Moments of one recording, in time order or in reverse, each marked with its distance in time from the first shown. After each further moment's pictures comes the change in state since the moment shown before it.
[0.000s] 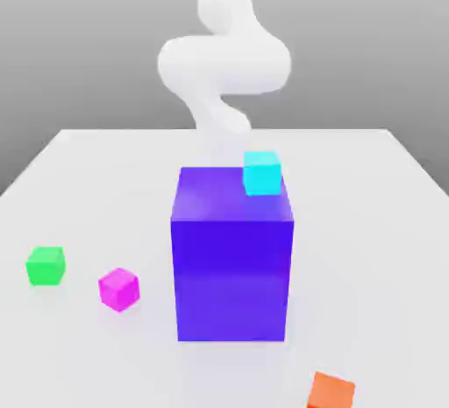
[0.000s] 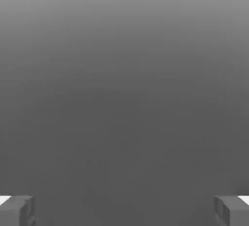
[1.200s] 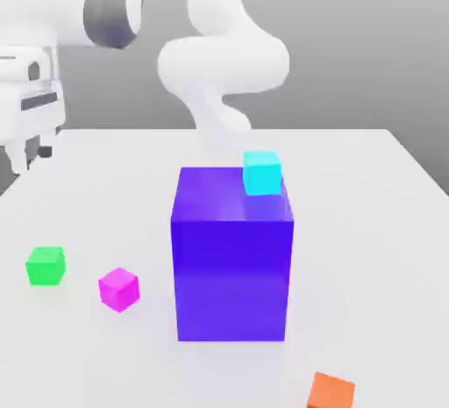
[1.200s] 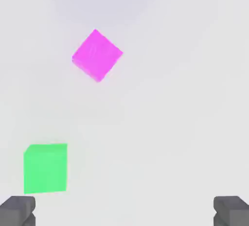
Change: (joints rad) arm 0.276 0.058 -1.112 -0.417 -0.829 0.036 -1.820
